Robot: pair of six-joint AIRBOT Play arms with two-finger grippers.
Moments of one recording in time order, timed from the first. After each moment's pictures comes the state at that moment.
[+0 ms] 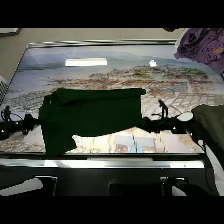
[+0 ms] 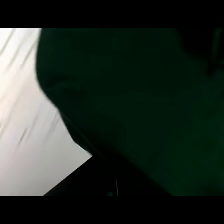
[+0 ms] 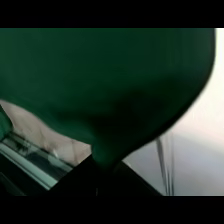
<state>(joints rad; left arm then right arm) 0.68 -1.38 0.81 0.65 -1.12 -1.03 -0.01 -1.24 0.72 -0.62 1.04 1.20</state>
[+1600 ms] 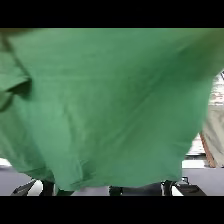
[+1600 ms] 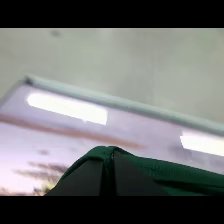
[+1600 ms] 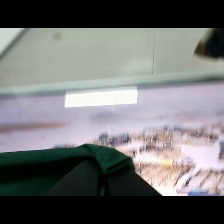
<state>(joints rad) 0.42 -0.89 1.82 1.20 -1.21 -1.58 -0.01 -1.05 2.04 -1.33 1.30 1.70</state>
